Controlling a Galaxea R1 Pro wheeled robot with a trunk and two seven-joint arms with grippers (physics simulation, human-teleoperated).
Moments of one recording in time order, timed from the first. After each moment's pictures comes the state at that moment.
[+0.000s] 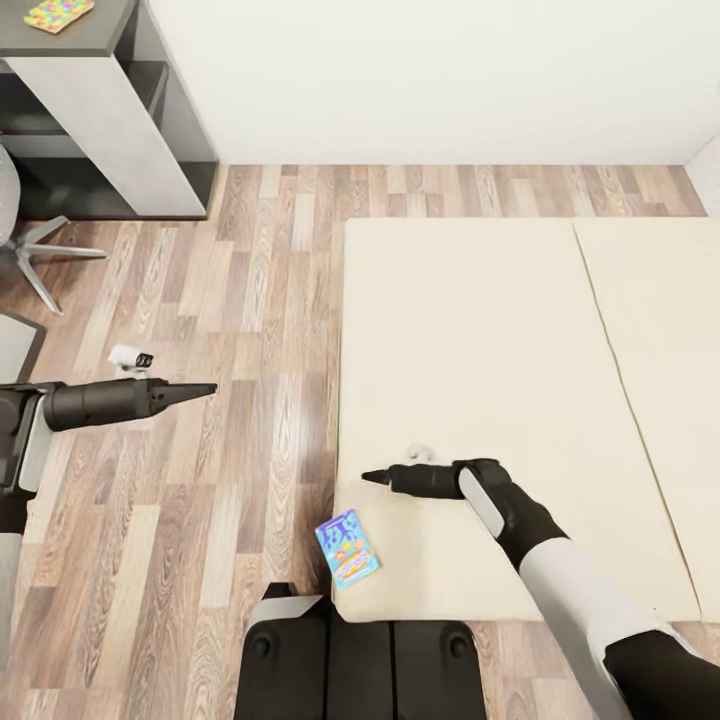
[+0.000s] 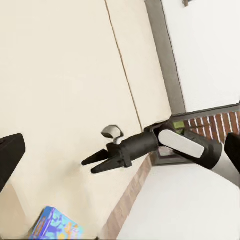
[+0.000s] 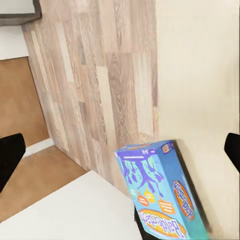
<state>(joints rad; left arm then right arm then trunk) -0.87 0.40 0.18 -1.30 0.14 1.01 -1.48 -0.87 -0.01 0.26 -0.69 -0.46 0.71 0.58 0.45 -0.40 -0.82</state>
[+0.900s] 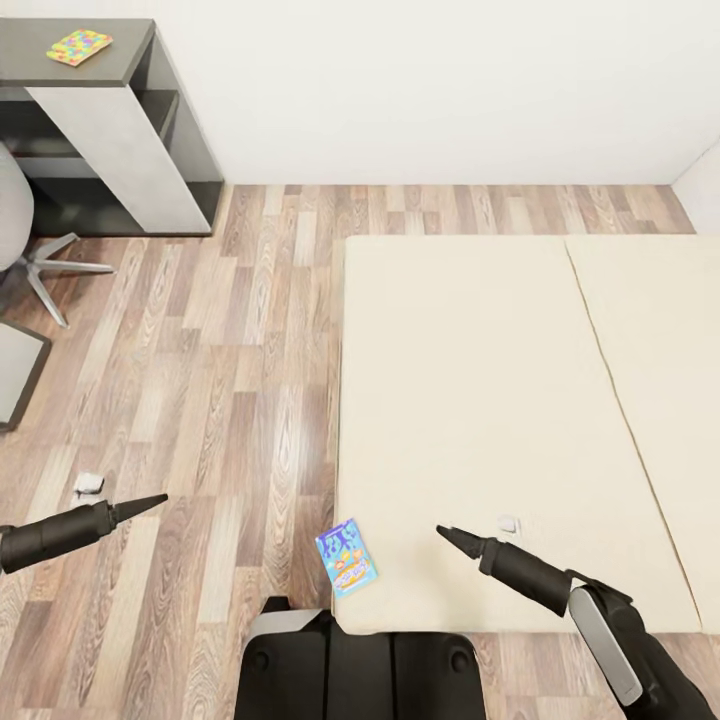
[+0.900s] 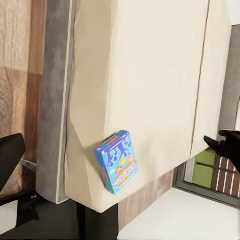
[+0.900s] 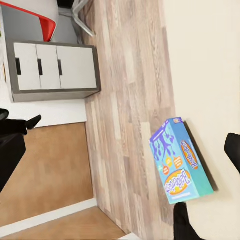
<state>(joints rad) -0.58 0.42 0.52 -0.89 -0.06 0.70 -1.49 -0.32 -0.20 -0.03 -1.15 -0.60 0.54 0.91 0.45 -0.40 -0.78</state>
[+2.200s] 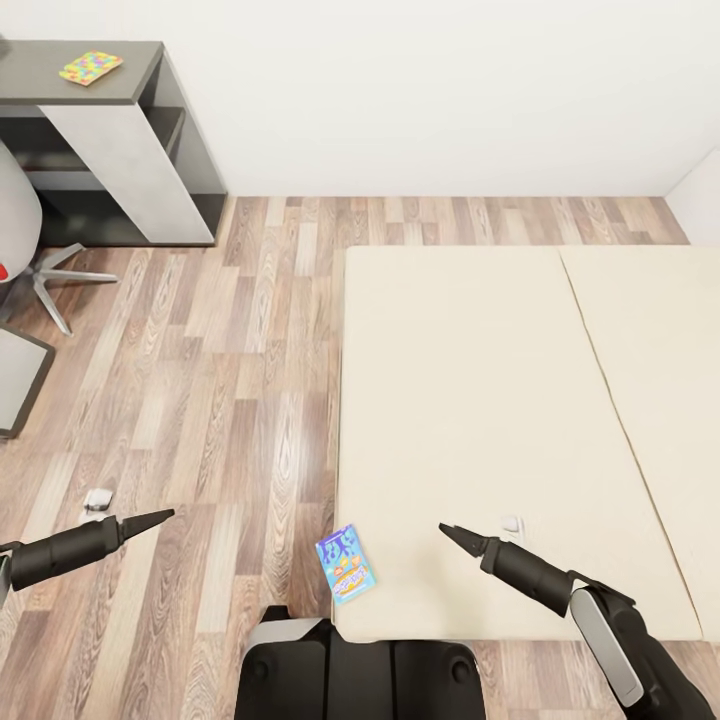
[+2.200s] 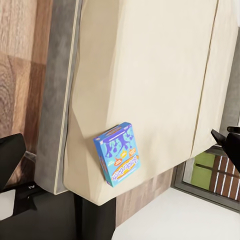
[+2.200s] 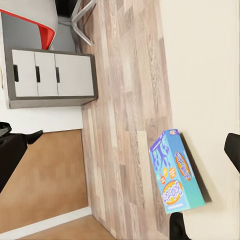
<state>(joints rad) -0.55 0.40 0.52 -0.86 -0.07 0.70 -1.45 -0.32 -0.19 -0.05 -1.14 -0.60 0.53 0.89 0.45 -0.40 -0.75</state>
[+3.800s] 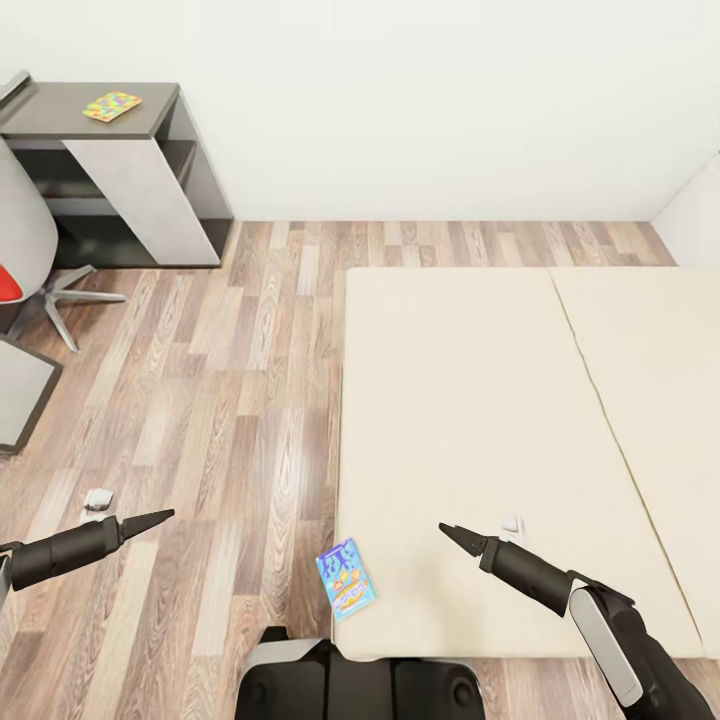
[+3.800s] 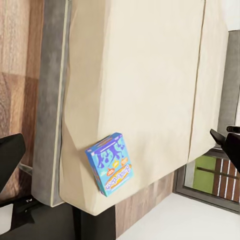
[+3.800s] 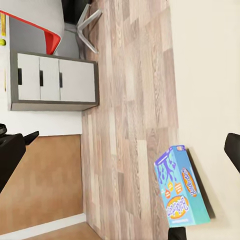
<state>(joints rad) -0.55 0.40 0.52 -0.86 -0.07 0.70 -1.45 -0.32 -0.19 -0.05 -1.15 -0.60 0.52 0.87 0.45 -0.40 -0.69</state>
